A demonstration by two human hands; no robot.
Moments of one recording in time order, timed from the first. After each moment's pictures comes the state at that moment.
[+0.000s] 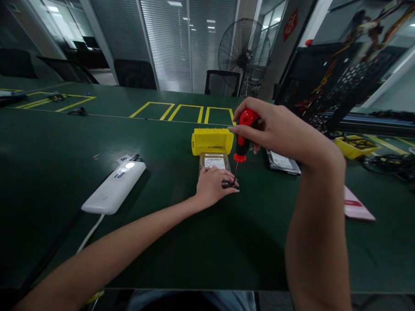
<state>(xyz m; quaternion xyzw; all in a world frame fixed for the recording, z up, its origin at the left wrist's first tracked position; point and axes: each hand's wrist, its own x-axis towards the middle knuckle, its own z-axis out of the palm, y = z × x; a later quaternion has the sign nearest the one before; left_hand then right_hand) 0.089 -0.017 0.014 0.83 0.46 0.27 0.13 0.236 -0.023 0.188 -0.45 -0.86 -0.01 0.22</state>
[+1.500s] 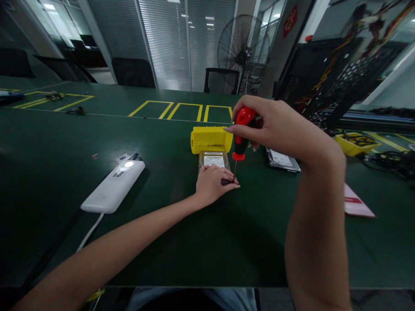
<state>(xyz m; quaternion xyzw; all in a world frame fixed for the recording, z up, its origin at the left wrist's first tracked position) 0.091 -0.018 0.014 0.83 0.47 0.27 0.12 0.235 -0.024 0.190 -0.46 -0.87 0.00 0.20</state>
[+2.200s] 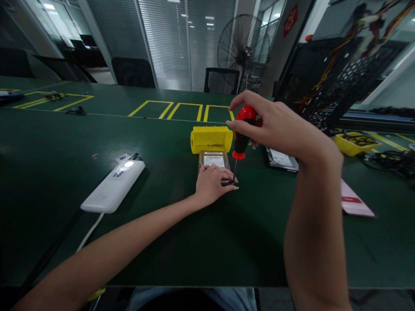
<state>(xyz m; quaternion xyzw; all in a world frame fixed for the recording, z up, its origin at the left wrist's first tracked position) 0.090 -0.018 0.012 0.83 0.47 0.27 0.13 0.235 -0.024 0.188 -0.47 -0.86 -0.03 0.21</state>
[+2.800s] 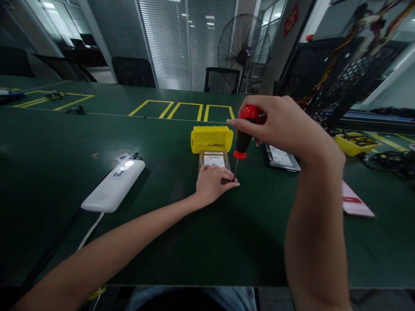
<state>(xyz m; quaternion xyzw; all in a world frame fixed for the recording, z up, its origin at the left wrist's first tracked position) 0.092 -0.019 0.013 0.83 0.47 0.29 0.12 0.237 -0.022 0.188 -0.48 -0.85 -0.09 0.21</state>
